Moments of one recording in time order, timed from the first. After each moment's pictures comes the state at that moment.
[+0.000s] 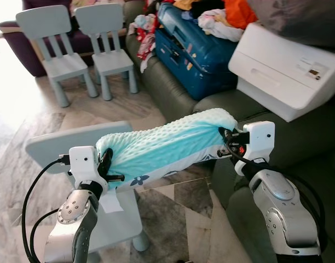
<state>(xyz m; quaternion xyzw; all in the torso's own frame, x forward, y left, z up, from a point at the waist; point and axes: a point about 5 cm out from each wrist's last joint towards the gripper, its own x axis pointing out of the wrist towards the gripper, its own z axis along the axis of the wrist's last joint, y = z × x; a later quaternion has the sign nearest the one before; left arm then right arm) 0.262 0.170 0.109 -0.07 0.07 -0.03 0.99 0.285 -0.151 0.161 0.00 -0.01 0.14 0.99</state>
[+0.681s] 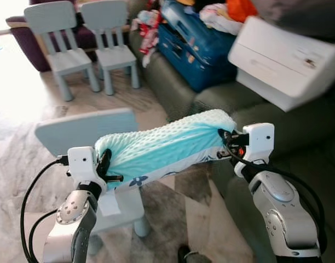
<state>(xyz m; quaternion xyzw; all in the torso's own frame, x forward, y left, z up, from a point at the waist) 0.262 0.173 0.108 -0.07 0.07 -0.02 0.99 0.283 -0.150 0.159 0.00 -0.01 0.14 0.99</state>
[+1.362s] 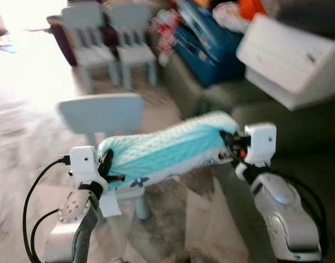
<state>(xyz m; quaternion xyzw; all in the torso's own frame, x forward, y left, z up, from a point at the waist) 0.265 0.171 0.110 -0.08 0.07 -0.02 0.99 0.281 -0.151 0.160 0.00 -0.01 0.14 0.99</state>
